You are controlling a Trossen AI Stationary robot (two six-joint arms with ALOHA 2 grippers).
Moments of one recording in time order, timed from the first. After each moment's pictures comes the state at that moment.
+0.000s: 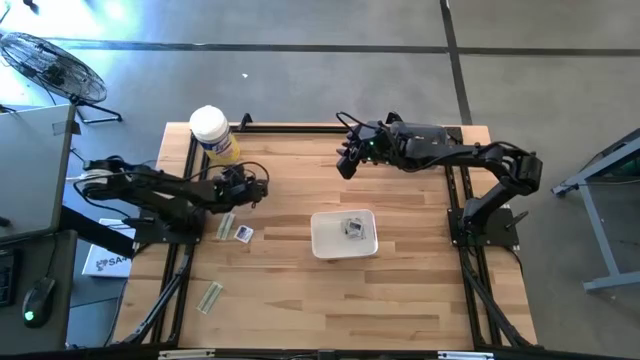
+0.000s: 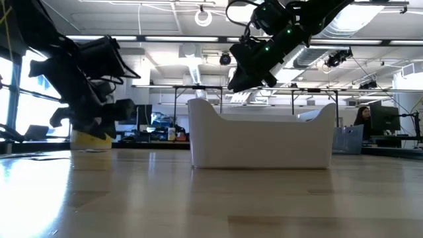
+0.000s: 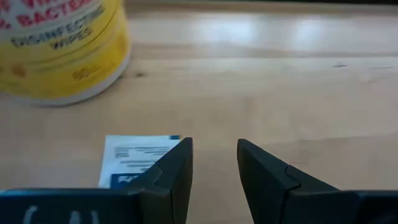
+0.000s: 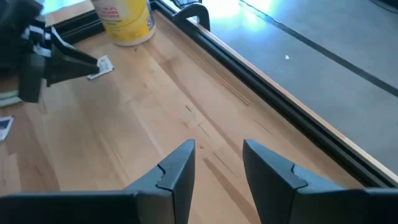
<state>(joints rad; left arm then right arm) 0.17 1.26 0.36 -0.13 -0.80 -1.11 -0.40 1.56 1.04 -0.04 0.13 0.20</state>
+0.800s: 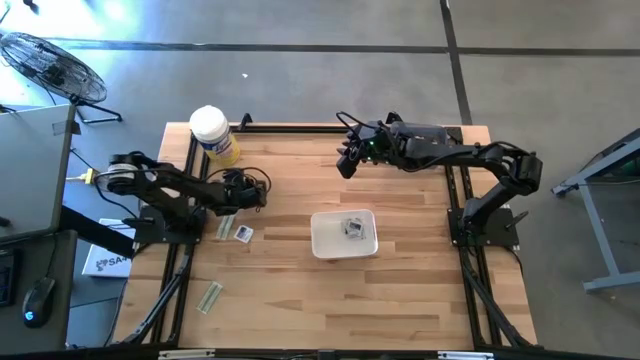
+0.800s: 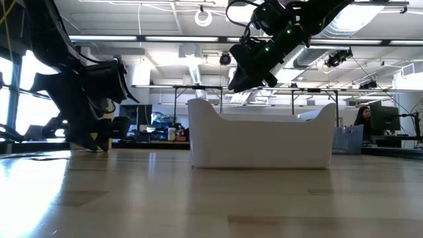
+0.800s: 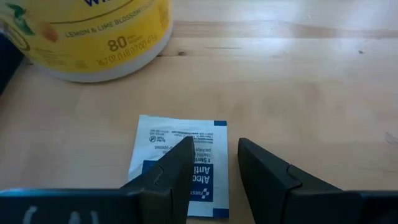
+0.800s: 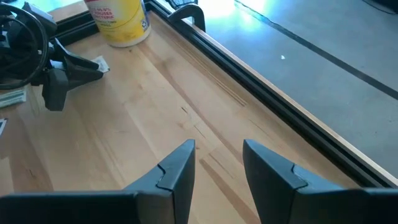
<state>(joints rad) 0.20 1.49 0.36 -0.12 -0.84 -1.25 -0.40 1.56 1.04 -0.04 0.14 0.20</state>
